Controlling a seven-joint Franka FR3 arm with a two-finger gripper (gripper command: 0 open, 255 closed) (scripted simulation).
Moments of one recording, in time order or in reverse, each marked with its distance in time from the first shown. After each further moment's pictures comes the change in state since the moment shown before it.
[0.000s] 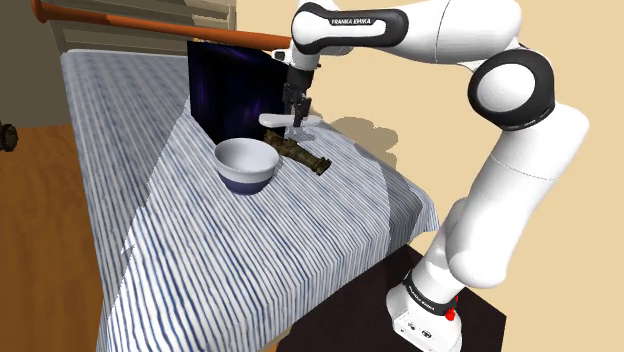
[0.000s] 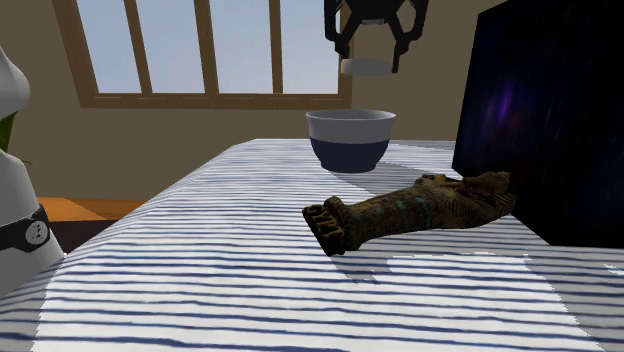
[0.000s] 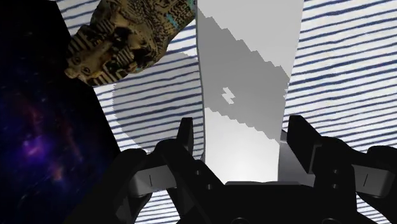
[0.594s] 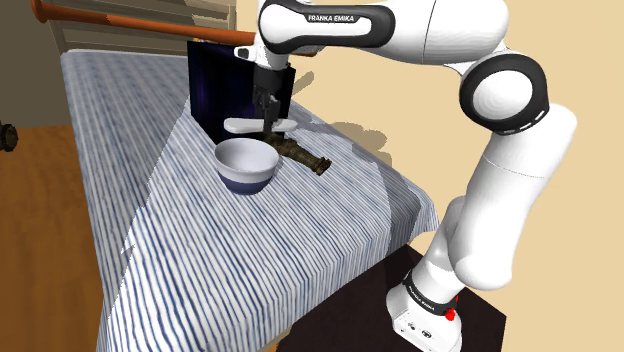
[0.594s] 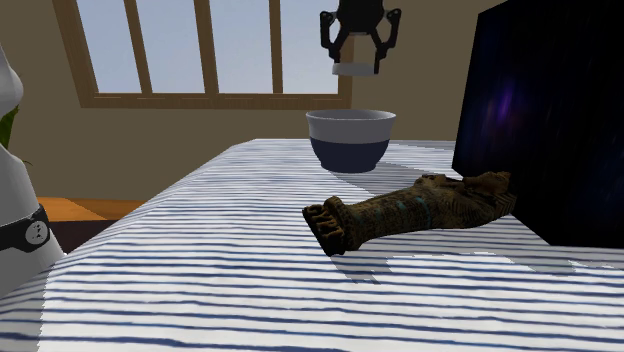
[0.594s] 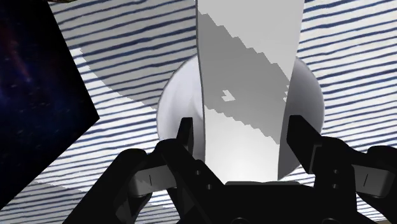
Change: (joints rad) arm 0.105 0.064 0.084 0.086 0.002 -0.017 0.190
